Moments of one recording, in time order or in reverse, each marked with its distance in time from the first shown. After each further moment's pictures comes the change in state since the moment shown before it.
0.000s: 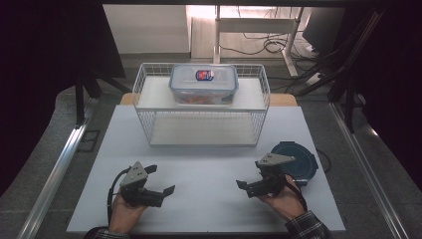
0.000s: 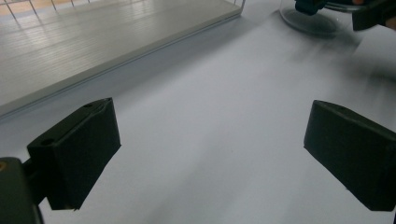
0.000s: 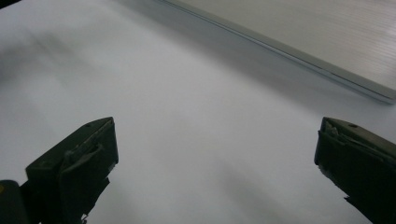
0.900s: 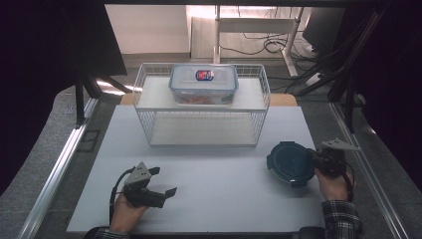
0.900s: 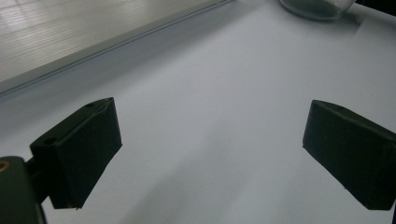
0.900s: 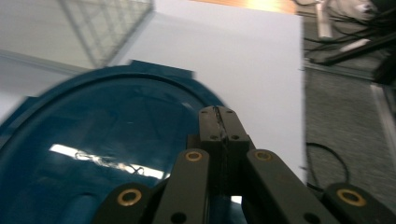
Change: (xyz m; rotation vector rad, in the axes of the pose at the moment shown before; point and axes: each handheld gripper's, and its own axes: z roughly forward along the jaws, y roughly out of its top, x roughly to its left) left arm 0.002 -0.004 0.009 0.045 -0.033 -0.004; right arm -0.134 -0.033 -0.087 -0.046 -0.487 0.204
